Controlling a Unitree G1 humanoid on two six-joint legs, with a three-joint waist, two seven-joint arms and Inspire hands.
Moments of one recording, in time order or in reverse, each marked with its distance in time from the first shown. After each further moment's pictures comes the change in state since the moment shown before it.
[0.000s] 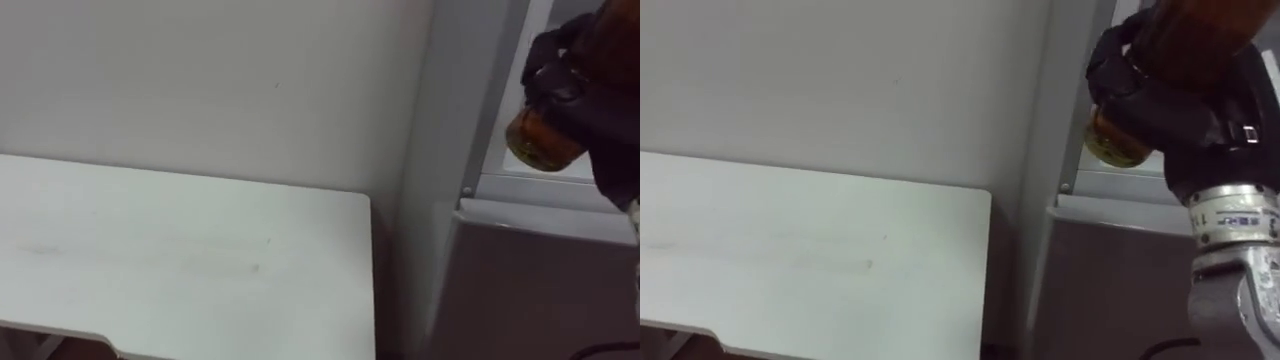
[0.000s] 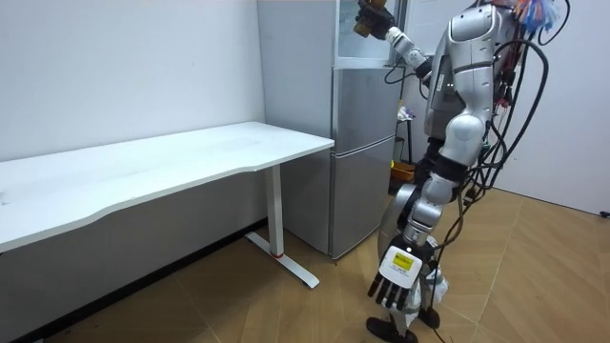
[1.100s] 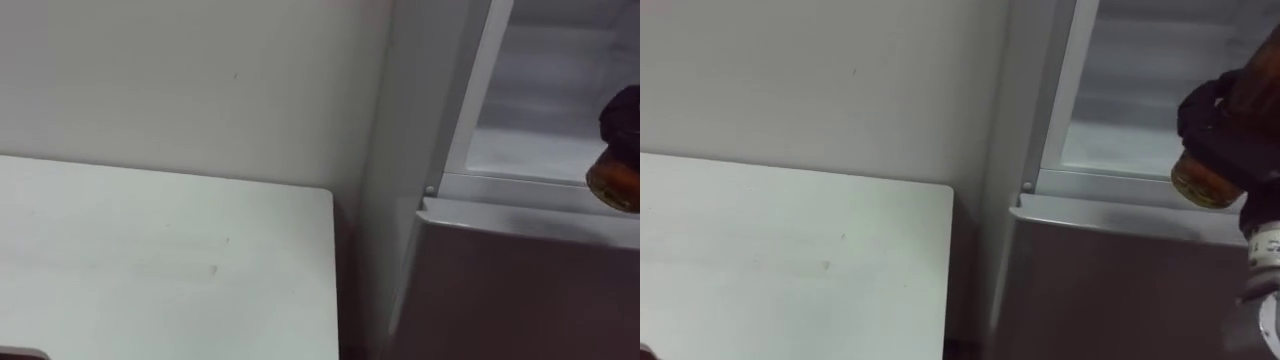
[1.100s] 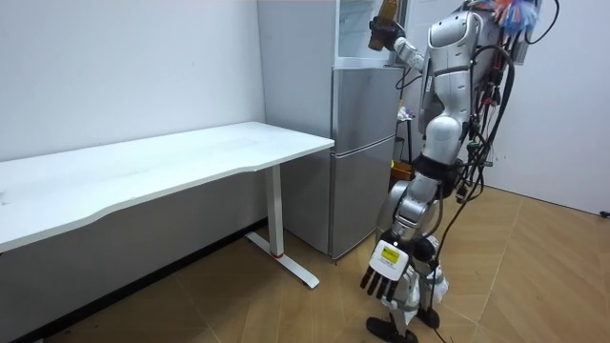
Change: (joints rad) left arm -0.017 0.022 0.009 0.038 0.026 -0.027 0.006; right arm 0.070 -0.059 -0.039 0.194 -0.080 -0.023 -0.255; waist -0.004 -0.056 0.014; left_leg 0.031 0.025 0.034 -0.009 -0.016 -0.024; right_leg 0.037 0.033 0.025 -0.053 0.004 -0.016
